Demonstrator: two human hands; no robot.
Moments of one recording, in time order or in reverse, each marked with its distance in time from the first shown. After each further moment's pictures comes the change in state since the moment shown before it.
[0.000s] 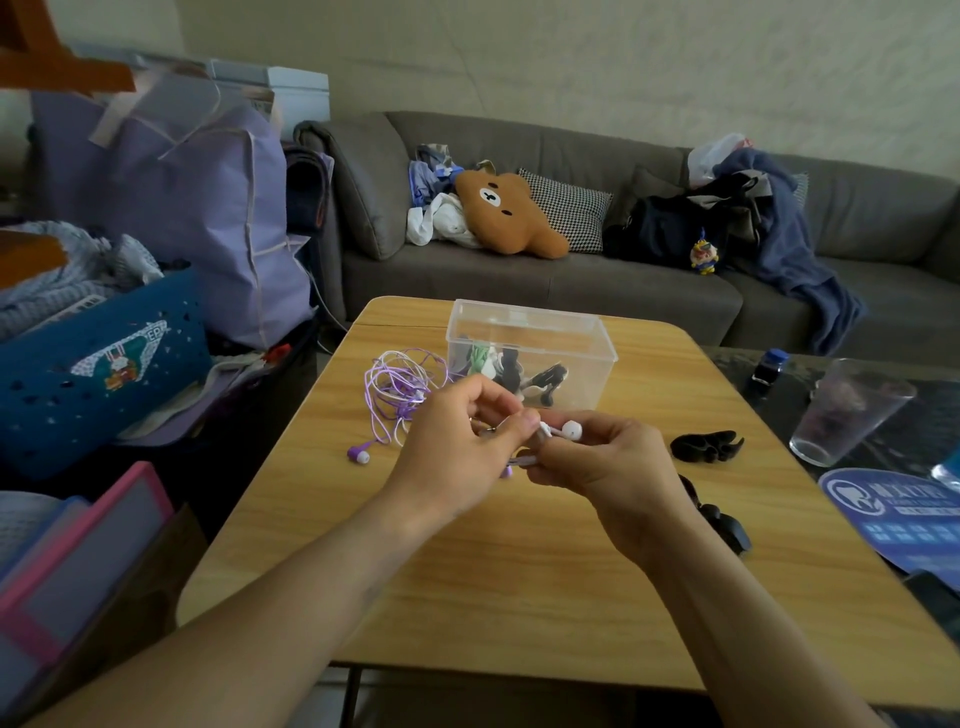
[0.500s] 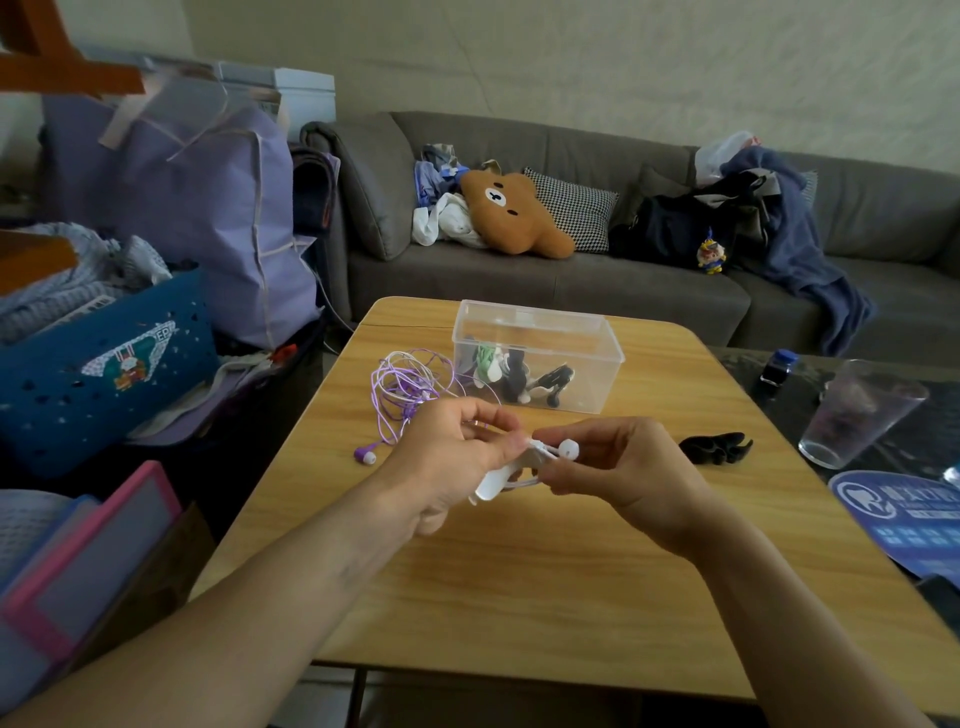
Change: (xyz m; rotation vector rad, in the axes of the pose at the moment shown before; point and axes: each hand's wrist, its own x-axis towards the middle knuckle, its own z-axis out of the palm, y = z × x) left_hand 0.004 -0.008 -0.007 -0.279 -0.098 -0.307; right_hand 0.007 -0.003 -0.027 -0.363 -0.291 -0.077
